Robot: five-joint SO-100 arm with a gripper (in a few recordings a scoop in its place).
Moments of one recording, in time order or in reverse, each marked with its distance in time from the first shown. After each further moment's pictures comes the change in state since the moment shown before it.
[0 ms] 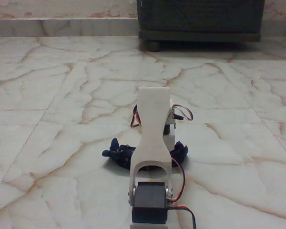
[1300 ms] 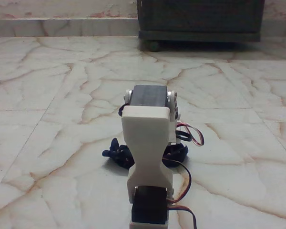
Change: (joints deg) arm 2.5 65.7 87.5 -68.6 -65.2
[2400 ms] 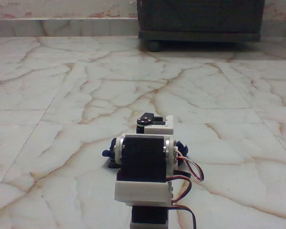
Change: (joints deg) arm -2.0 30.1 27.6 -9.4 -18.6
